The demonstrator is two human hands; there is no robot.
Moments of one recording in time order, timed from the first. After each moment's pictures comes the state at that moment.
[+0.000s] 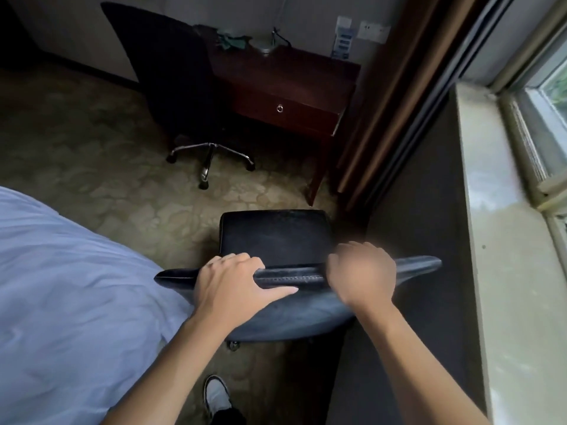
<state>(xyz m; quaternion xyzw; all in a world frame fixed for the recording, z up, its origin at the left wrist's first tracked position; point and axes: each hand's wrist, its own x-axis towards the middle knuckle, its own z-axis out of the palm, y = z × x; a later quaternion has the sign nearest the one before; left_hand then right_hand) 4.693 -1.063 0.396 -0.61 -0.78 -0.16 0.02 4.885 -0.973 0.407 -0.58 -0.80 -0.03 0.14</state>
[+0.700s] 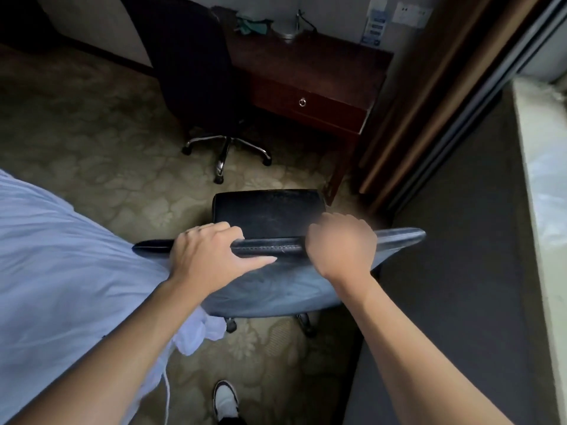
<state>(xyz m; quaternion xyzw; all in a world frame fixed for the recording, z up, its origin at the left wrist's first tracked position) 4.591 -0.980 0.393 -0.59 -0.79 -0.16 0.05 4.775 -0.887 0.404 -0.55 -0.81 0.00 0.22</state>
